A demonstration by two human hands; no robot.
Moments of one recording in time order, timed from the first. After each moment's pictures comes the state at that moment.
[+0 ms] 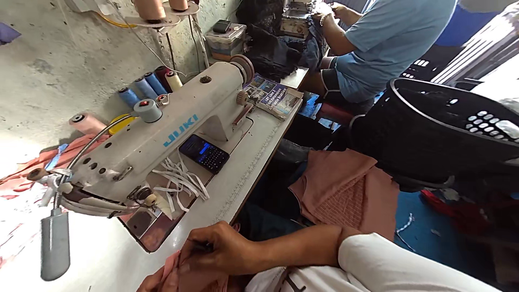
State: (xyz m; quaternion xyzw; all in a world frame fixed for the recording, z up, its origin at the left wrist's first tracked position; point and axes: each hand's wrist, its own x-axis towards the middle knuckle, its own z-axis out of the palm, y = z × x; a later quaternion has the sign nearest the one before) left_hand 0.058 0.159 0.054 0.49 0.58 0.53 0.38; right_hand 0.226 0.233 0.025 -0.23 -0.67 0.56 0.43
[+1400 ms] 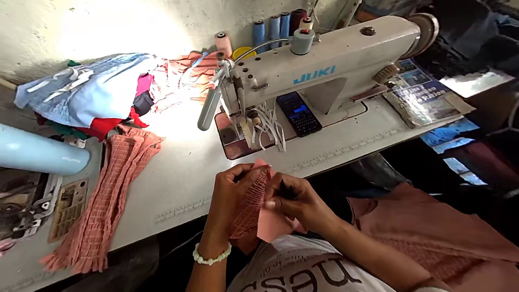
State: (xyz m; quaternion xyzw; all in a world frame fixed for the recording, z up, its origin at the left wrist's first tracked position) left_hand 0.057 0.172 0.050 0.45 0.62 0.51 0.39; right_hand 0.232 0.228 0.037 -0.12 -0.64 0.67 0.36
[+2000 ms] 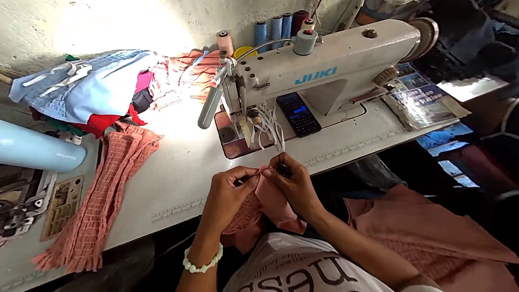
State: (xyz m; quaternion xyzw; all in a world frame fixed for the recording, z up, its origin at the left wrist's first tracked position) left_hand 0.053 0.166 0.057 0.53 0.61 0.48 0.34; right_hand 0.217 0.240 0.016 -0.31 -0.64 0.55 0.43
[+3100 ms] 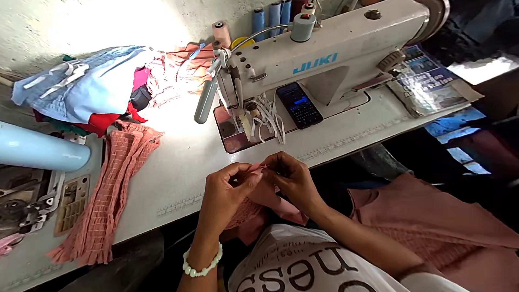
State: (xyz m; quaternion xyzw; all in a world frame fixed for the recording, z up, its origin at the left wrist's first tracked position) left_hand 0.054 0.155 0.060 0.54 0.65 0.46 0.29; right_hand 0.218 0.229 0.018 -0.28 -0.64 0.57 0.43
